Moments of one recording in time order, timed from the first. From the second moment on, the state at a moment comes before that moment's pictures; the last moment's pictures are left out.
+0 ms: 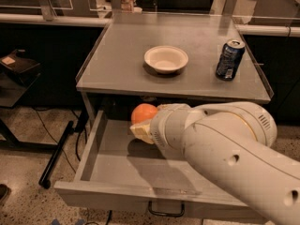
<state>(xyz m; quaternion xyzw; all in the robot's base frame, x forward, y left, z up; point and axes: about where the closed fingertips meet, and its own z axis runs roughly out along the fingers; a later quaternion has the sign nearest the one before) 0.477 -0.004 0.830 -0.33 0.83 0.07 0.43</state>
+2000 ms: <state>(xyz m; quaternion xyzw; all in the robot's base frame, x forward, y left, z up) 0.469 -0.026 0.710 -0.28 0.88 0.13 0.37</state>
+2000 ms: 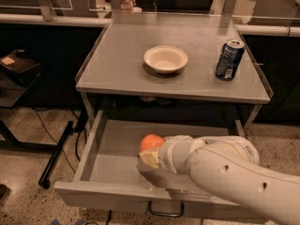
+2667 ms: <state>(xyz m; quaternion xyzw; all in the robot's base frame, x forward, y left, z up) 0.491 -0.005 0.677 -0.30 0.87 0.15 0.35</state>
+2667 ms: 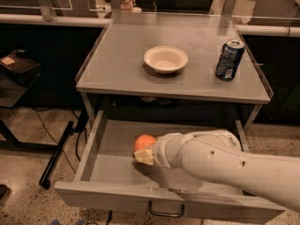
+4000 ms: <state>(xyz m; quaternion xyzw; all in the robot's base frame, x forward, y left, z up) 0.502 0.010 0.634 -0.31 0.88 0.17 0.32</state>
